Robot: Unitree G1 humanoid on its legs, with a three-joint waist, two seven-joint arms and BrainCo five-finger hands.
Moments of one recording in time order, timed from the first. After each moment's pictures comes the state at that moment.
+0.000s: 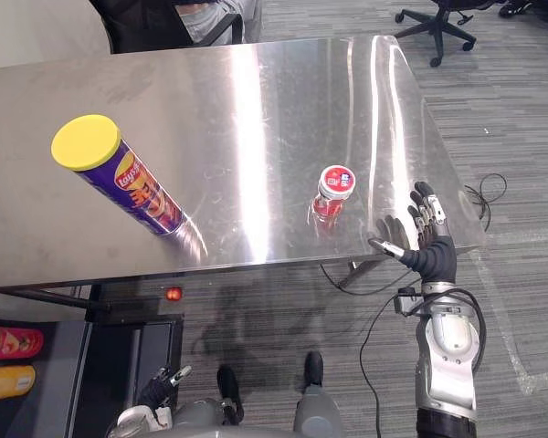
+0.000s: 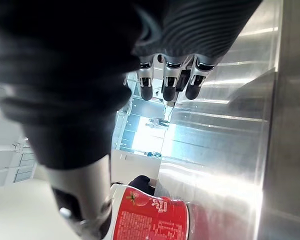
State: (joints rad) left arm 0.07 0.05 0.19 1.06 -0.09 -0.18 -0.06; right arm 0.05 -0.24 -0.34 -0.13 0.13 -0.27 0.15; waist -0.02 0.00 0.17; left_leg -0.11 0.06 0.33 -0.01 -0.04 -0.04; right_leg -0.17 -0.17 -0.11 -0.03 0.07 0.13
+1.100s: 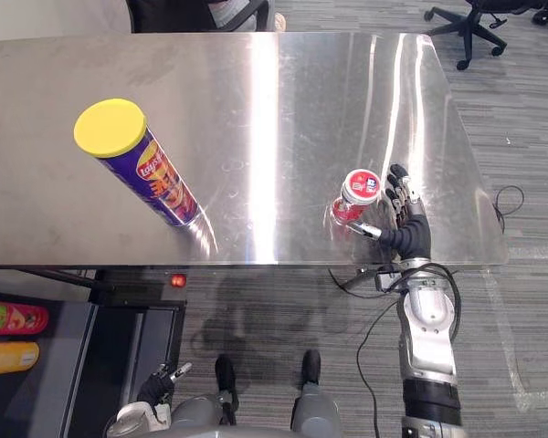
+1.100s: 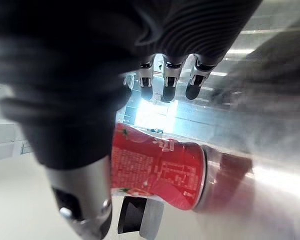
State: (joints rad) left arm 0.06 0.07 0.16 1.05 -0.10 -0.17 -0.06; right arm -0.10 -0.26 -0.23 -0.01 0.08 -0.26 0.11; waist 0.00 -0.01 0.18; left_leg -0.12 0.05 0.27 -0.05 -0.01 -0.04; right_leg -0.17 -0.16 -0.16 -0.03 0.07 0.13
